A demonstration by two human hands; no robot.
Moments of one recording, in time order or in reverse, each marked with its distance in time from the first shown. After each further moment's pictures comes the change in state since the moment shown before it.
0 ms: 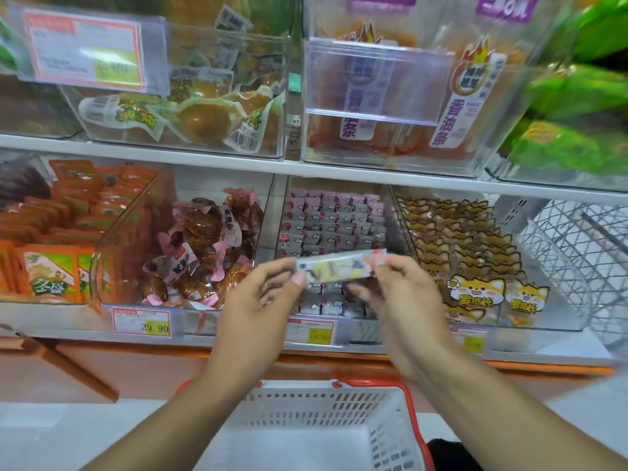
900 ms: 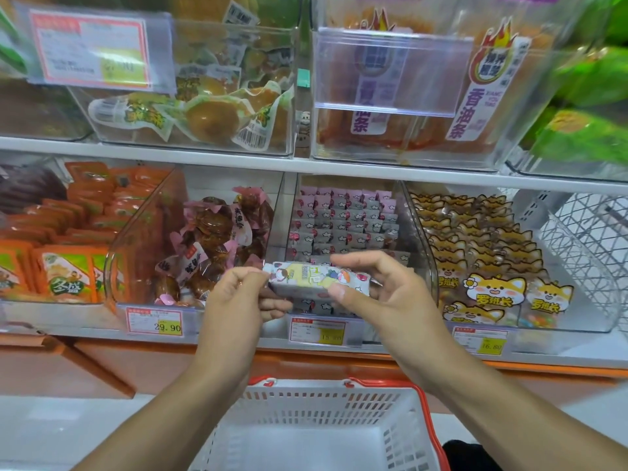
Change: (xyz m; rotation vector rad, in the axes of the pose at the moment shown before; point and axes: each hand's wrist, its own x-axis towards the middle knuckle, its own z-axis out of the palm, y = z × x) left_hand 0.013 -0.010 -0.022 -0.260 0.161 -0.177; right_hand -0.015 0.000 -0.001 -0.392 -0.448 -0.235
